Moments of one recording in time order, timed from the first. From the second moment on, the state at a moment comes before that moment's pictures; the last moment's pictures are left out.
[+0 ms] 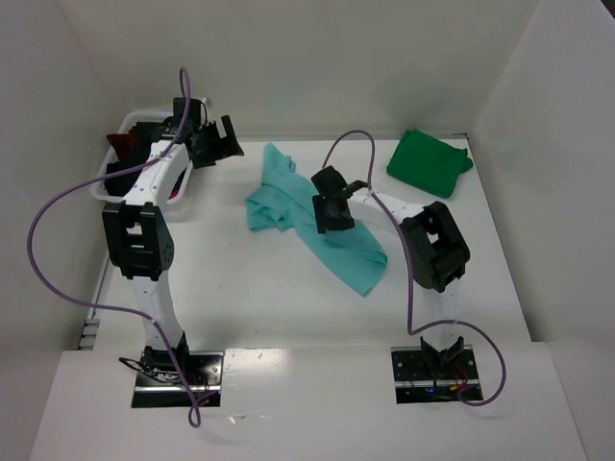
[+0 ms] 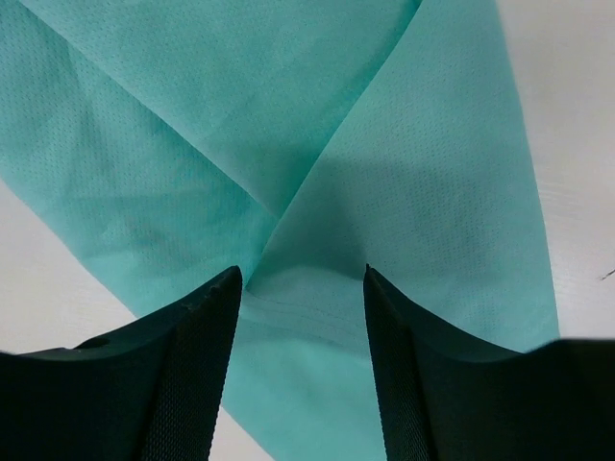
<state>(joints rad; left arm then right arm) -0.04 2.02 1.89 -0.64 0.19 -0.37 0.58 1.99 1.43 -0.54 0.18 0.37</state>
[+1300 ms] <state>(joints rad) -0.03 2.13 1.93 -0.61 0.43 -0.29 0.57 1.69 1.39 -0.57 0.25 0.45</state>
